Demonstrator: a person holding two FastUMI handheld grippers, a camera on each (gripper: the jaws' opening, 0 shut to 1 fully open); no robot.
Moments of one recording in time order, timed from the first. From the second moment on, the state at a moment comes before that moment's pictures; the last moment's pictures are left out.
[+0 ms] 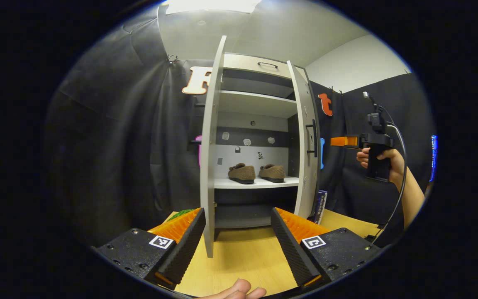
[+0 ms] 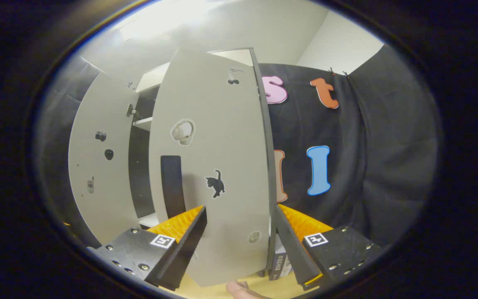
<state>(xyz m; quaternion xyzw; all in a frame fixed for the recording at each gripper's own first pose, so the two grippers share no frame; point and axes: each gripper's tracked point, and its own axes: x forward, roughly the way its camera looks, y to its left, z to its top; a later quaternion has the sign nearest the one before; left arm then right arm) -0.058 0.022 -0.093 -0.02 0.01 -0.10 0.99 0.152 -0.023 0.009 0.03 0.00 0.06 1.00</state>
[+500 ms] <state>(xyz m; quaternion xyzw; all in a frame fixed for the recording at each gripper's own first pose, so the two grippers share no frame) -0.060 0.057 -0.089 -0.03 0.01 -0.08 1.00 0.031 -0.062 -0.007 0.03 -0.03 0.00 1.00</state>
